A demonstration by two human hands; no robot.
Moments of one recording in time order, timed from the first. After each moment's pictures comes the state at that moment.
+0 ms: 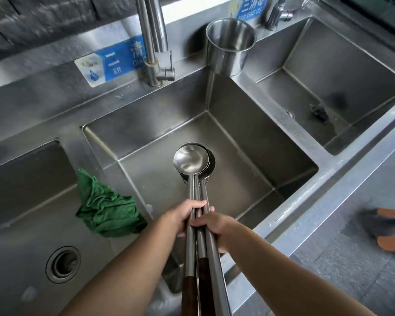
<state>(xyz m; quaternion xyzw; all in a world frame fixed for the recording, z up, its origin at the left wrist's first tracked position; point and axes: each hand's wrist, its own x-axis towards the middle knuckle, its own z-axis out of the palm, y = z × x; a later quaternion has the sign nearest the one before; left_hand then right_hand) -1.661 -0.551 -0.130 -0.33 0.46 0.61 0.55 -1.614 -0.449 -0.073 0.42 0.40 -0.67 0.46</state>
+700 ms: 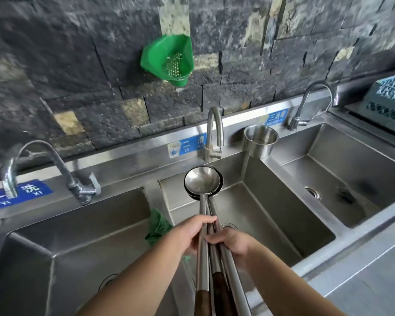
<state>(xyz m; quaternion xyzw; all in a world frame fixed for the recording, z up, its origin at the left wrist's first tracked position) -1.638 -0.624 0.079 -0.25 0.58 0.66 0.41 -1.596 -0.488 0.105 0.14 0.45 -0.75 0.45</state>
